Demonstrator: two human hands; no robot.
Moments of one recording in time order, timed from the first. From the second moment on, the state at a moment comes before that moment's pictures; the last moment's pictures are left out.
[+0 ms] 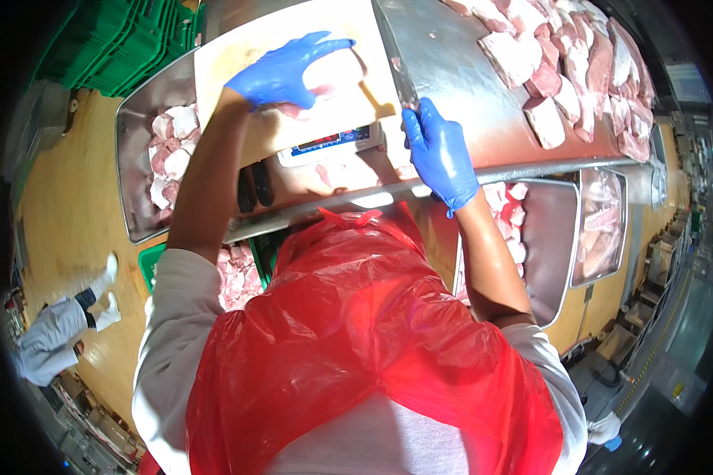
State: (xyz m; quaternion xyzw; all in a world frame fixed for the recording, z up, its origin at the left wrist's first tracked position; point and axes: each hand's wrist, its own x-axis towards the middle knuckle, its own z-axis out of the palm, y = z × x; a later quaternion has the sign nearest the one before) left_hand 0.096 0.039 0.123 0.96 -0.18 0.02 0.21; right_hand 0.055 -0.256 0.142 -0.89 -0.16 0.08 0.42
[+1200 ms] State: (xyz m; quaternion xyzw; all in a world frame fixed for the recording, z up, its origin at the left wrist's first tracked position) left_hand -0.019 -0.003 0.061 0.89 0.13 0.32 0.29; right_hand 0.031 -0.204 0.164 -0.92 -0.36 0.06 0.14
